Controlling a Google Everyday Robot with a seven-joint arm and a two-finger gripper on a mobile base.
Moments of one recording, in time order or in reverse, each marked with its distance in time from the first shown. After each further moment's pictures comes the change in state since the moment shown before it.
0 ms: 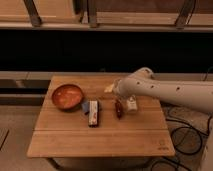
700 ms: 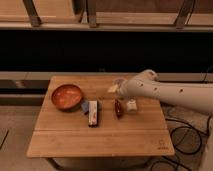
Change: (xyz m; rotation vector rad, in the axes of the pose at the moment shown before) arm 0.001 -0.015 0.001 0.038 0.002 0.023
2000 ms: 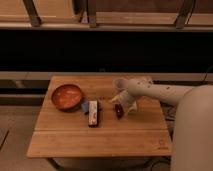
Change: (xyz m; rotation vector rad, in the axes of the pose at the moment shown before) arm 0.036 -0.054 0.094 0.107 0.282 0.264
